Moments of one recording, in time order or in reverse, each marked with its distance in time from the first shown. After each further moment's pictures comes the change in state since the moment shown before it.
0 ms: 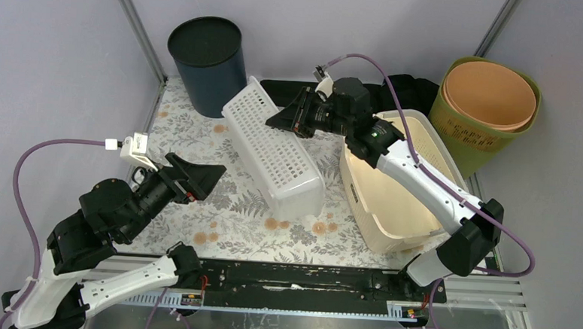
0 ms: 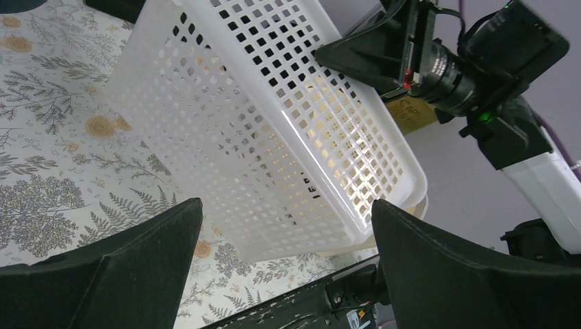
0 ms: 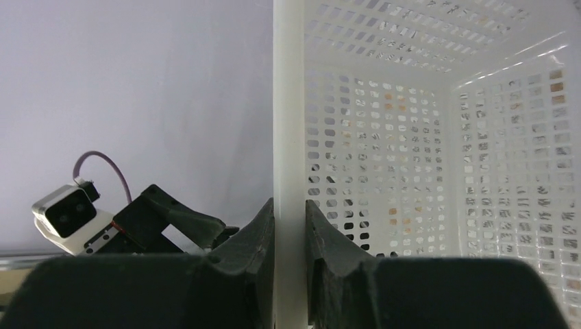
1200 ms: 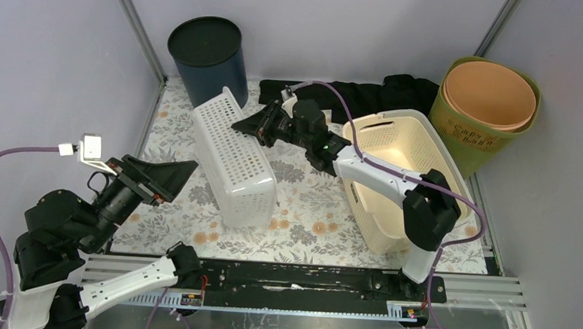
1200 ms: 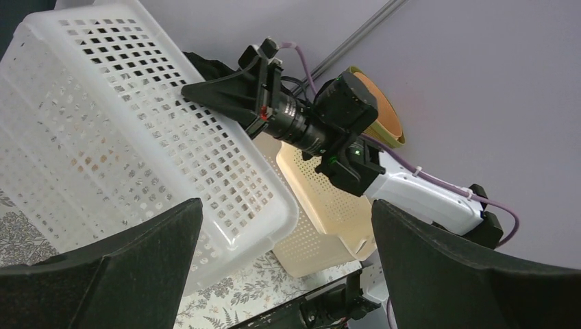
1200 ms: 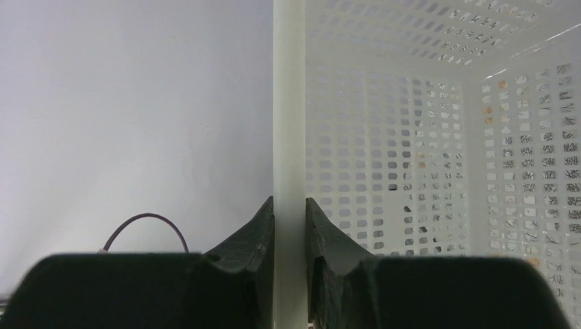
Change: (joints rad) left arm 0.000 -0.049 0.134 -0.027 -0.015 0.025; right arm 0.116 0.249 -0.128 0.543 0.105 0.402
